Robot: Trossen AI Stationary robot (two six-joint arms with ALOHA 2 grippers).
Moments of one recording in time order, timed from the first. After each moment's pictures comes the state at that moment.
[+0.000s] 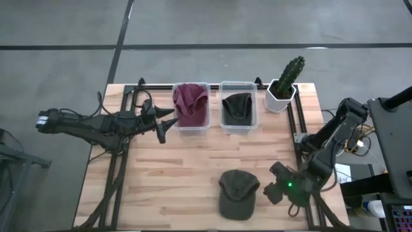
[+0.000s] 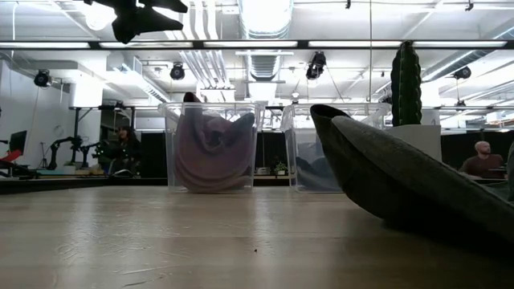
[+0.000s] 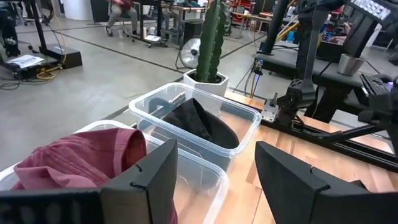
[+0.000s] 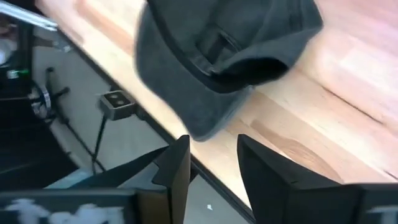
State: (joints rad) left arm -0.11 0.78 0.71 -0.07 -0.54 -0.25; right arm 0.90 1.28 0.99 -0.72 0.32 1.92
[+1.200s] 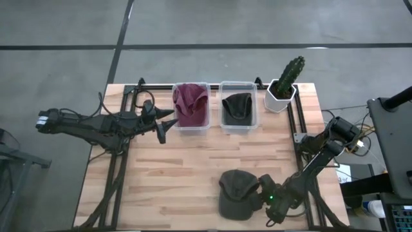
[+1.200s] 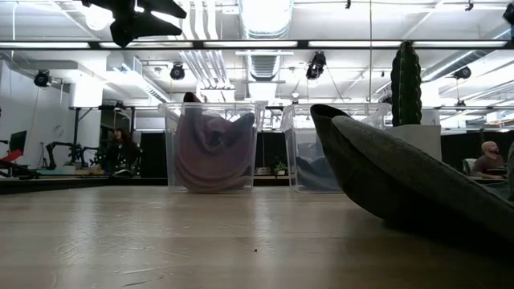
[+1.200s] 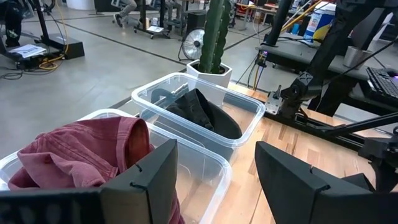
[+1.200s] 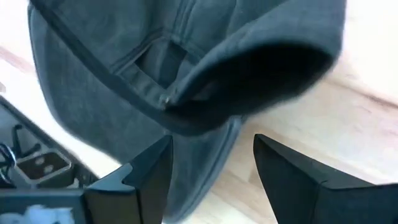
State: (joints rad) left arm -0.11 0.78 0.71 -0.12 -0.54 -0.29; right arm 0.89 1.67 0.96 -0.49 0.40 2.12
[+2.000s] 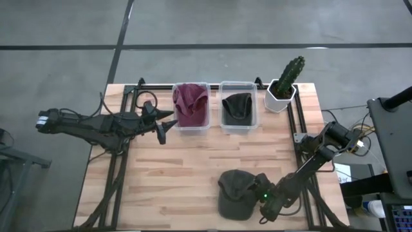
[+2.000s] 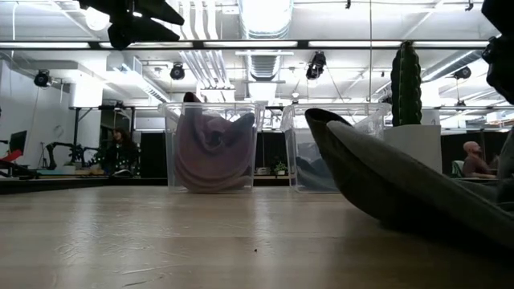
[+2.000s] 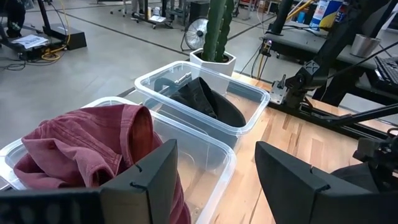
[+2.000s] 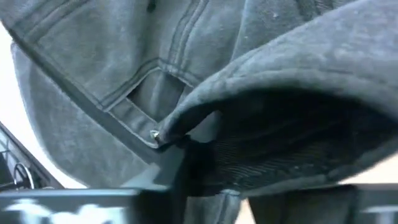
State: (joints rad) left arm -0.11 0.78 0.71 -0.17 -0.54 -0.31; right arm 0.85 1.75 0.89 -0.32 0.48 2.13
